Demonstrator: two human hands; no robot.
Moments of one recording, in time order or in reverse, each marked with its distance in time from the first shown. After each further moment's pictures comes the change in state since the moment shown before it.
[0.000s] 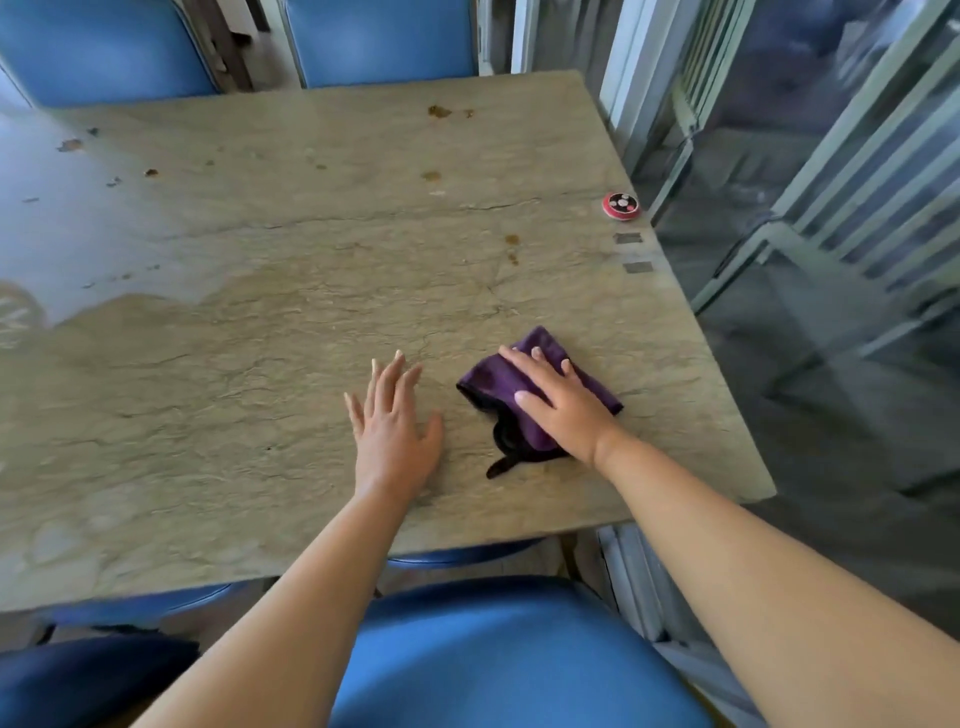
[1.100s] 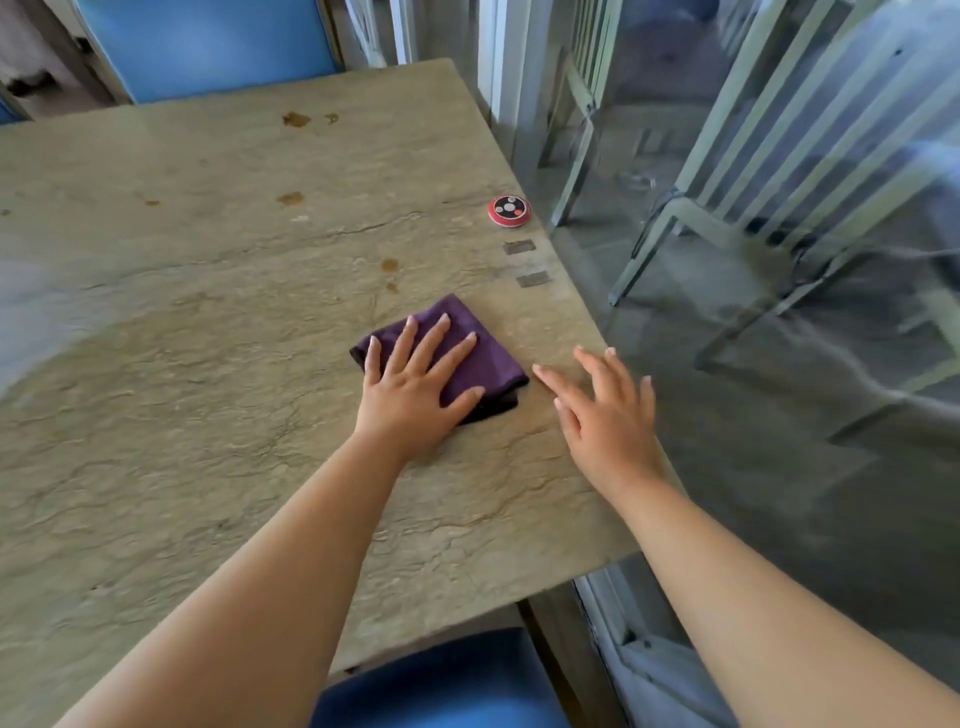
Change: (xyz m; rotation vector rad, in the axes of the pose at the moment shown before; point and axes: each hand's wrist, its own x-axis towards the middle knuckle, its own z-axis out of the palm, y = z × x) left_hand 0.113 0.104 0.076 0.341 -0.292 0.394; right_hand -0.032 0.106 -0.066 -0.524 0.467 0.281
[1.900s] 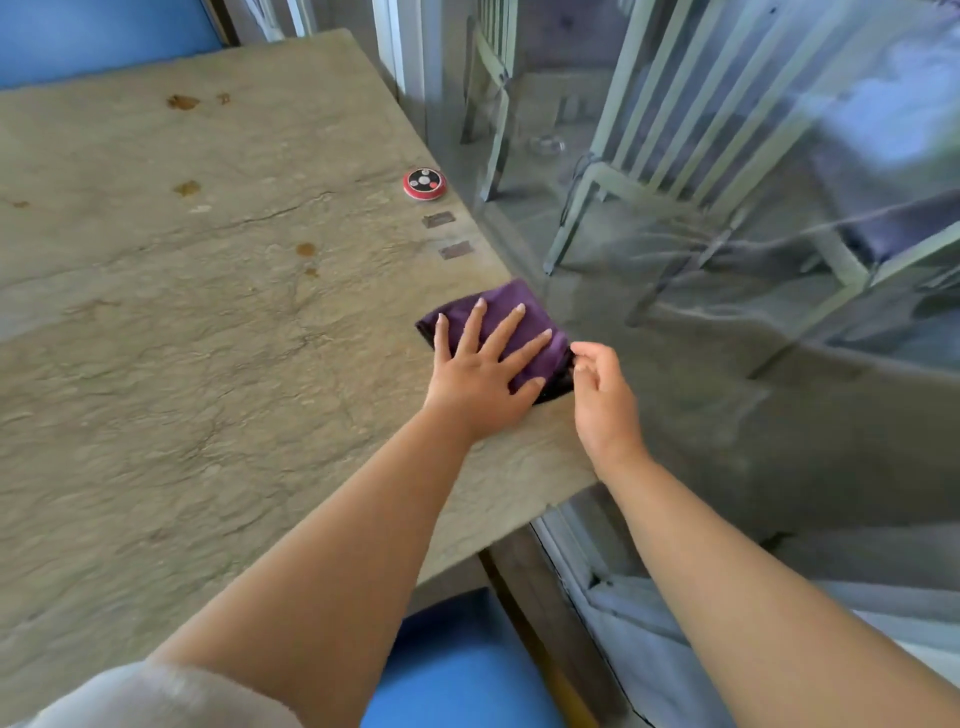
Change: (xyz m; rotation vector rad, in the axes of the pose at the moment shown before) left_hand 0.010 0.121 0.024 0.079 -0.061 0.314; right_hand -0.038 0.022 -0.028 0.762 0.153 0.600
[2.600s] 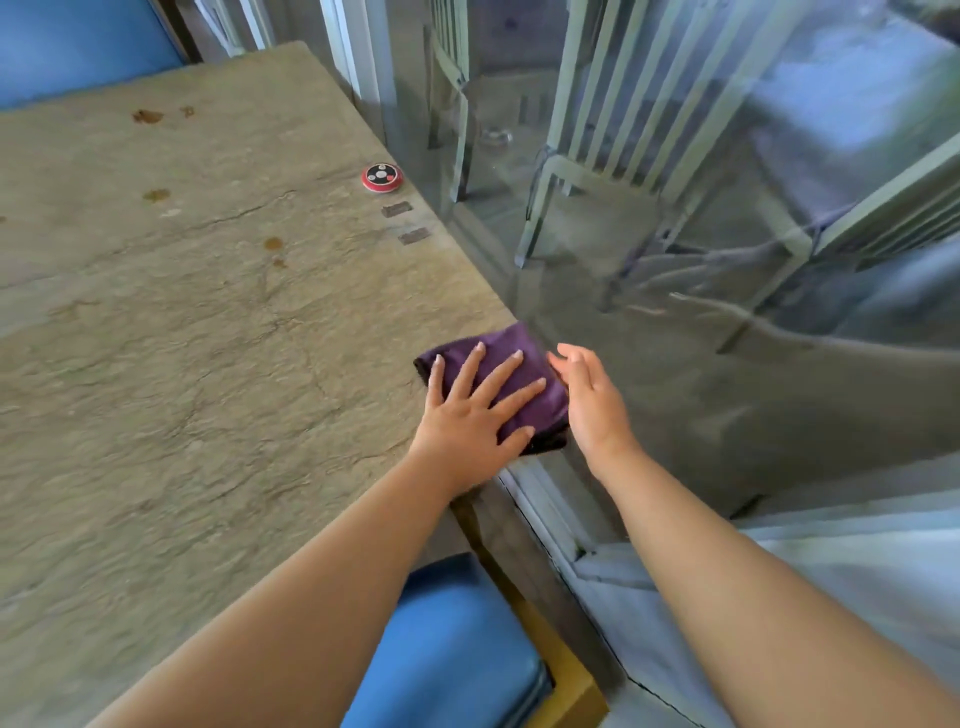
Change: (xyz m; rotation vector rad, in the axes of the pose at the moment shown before) left_hand -0.078 0.048 0.011 0.038 -0.031 0.141; right_hand -0.042 0.024 -0.039 0.235 -0.063 0.139
